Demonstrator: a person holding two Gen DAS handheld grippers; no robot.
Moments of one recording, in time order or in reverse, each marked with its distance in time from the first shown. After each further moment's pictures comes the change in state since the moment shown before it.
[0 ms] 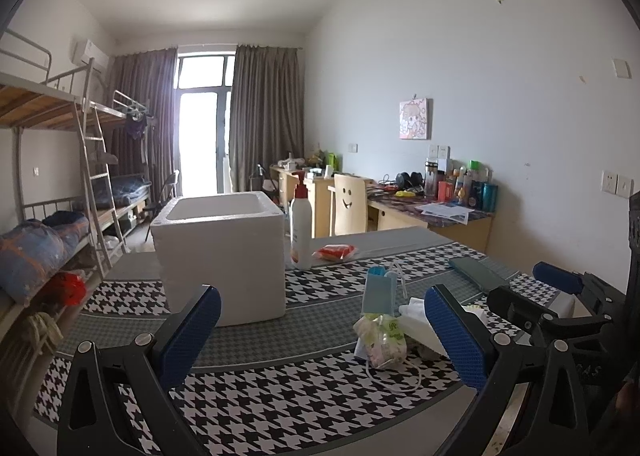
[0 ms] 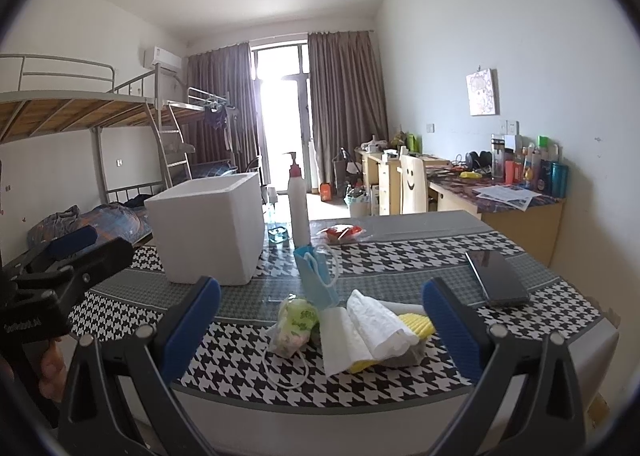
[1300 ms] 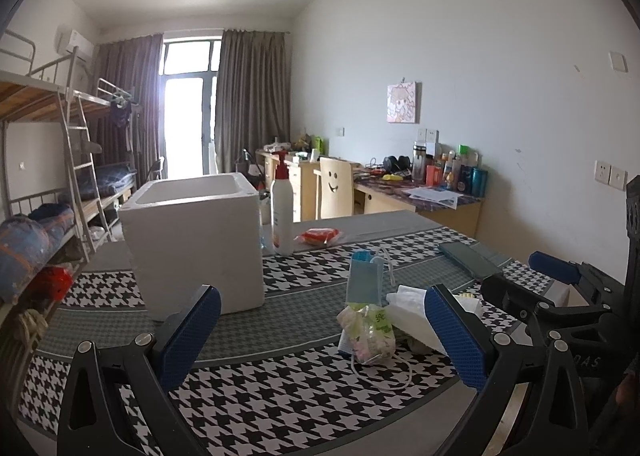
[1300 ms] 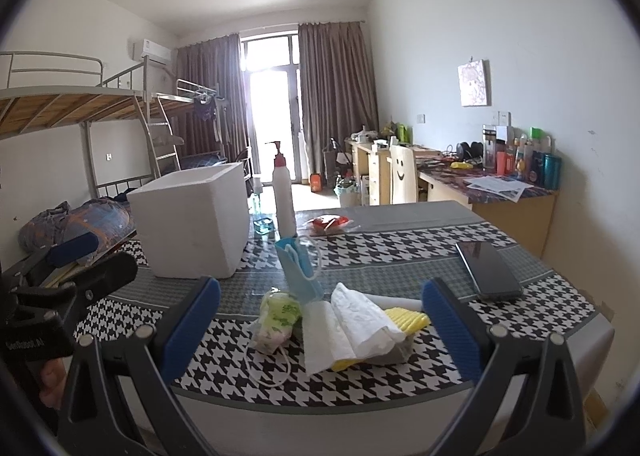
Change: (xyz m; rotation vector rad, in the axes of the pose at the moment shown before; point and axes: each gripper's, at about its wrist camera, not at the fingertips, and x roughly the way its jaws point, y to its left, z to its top) left arm 0.027 -0.008 -0.005 0.007 0.060 -0.049; right arm 0.012 -0.013 -0.003 0.010 0.037 -0.035
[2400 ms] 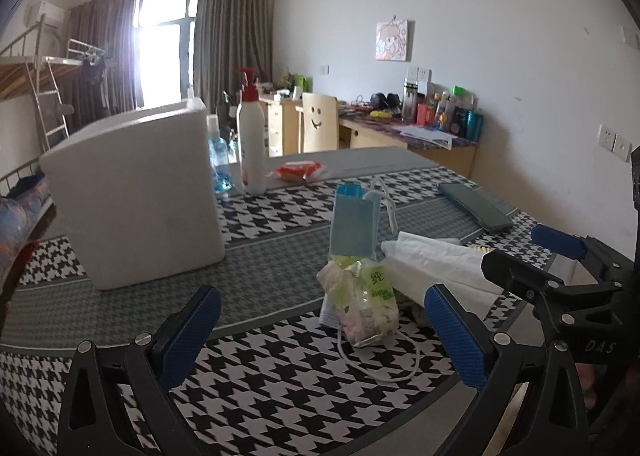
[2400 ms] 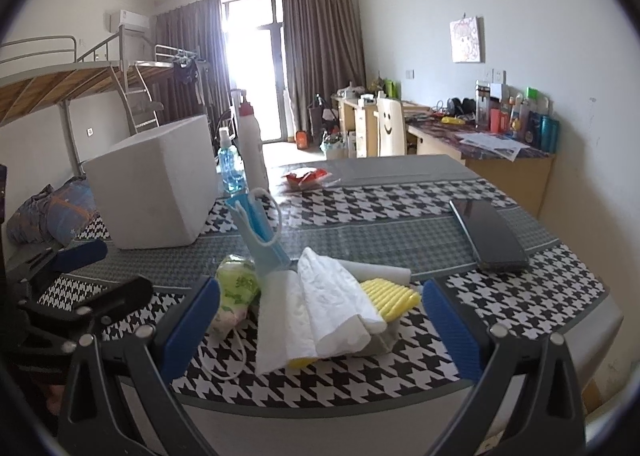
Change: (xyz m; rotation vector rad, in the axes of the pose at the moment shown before) left arm 0.082 -0.008 -0.019 0.004 0.243 -0.065; right arm 0.048 -0.027 -0.010 0.025 0.177 -0.032
